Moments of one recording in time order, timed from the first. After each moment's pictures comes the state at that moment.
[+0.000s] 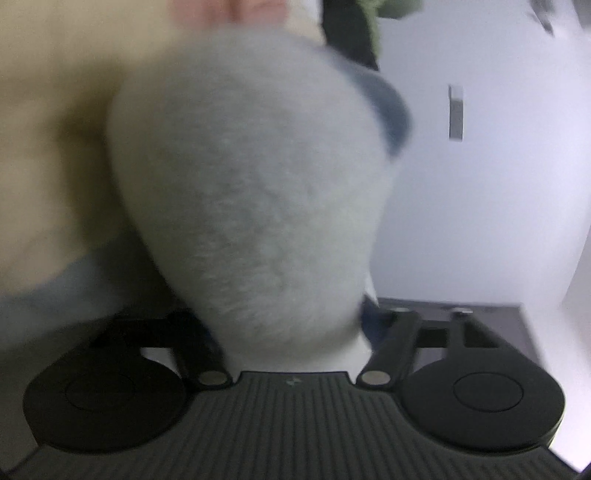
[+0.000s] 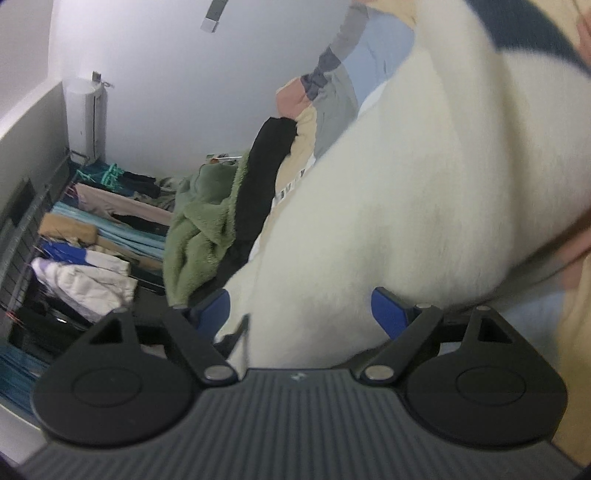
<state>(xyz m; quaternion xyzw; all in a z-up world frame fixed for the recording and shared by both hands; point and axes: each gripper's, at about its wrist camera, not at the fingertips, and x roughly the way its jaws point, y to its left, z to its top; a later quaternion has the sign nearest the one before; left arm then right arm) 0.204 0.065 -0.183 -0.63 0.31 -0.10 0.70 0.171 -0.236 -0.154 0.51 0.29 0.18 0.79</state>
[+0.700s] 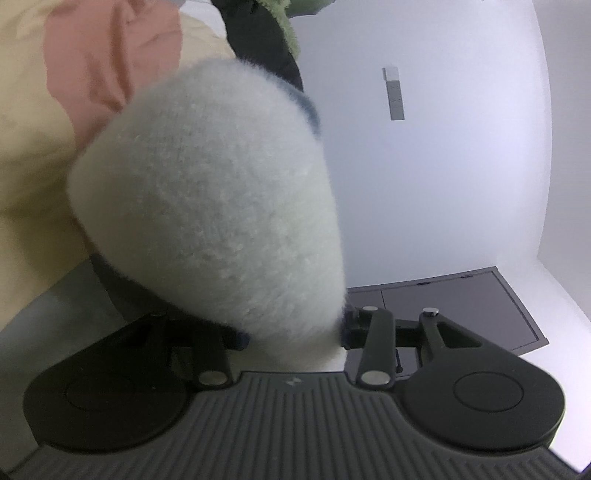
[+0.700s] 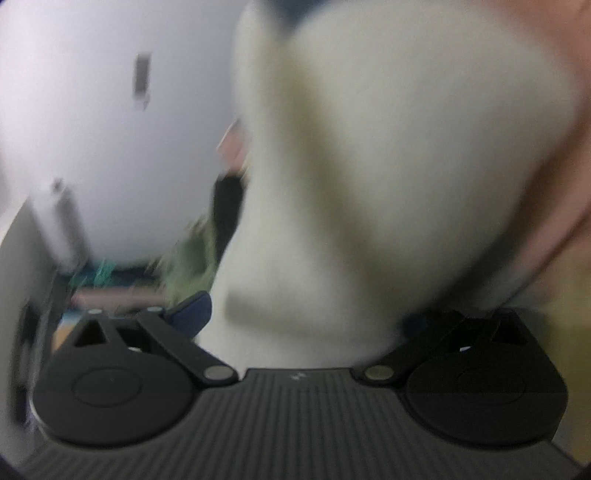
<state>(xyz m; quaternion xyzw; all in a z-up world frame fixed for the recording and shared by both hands) 0.204 0.080 -0.140 -0.60 0.25 -0.17 0.74 0.169 -0.278 -0.200 0.64 0.27 0.06 0.72</state>
